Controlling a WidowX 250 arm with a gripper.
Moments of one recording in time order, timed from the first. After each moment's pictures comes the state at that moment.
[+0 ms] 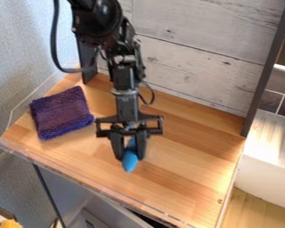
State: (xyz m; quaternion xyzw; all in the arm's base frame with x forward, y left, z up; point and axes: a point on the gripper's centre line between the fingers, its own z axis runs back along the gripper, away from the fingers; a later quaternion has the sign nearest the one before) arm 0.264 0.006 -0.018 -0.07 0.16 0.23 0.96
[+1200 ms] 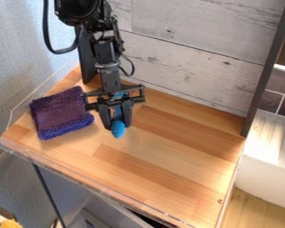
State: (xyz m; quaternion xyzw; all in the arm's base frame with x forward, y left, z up) arm 0.308 0.056 -0.014 -0.08 0.14 0.30 0.94
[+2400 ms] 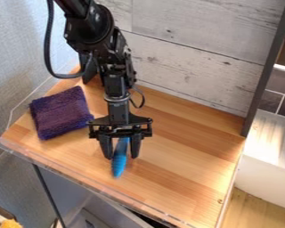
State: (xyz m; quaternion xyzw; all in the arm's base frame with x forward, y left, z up) arm 0.273 0.027 -0.041 -0.04 0.10 0.24 0.97
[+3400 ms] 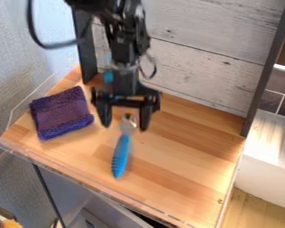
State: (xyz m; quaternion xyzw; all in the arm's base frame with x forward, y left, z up) arm 0.285 0.020 0.033 0.01 0.01 0.17 0.98
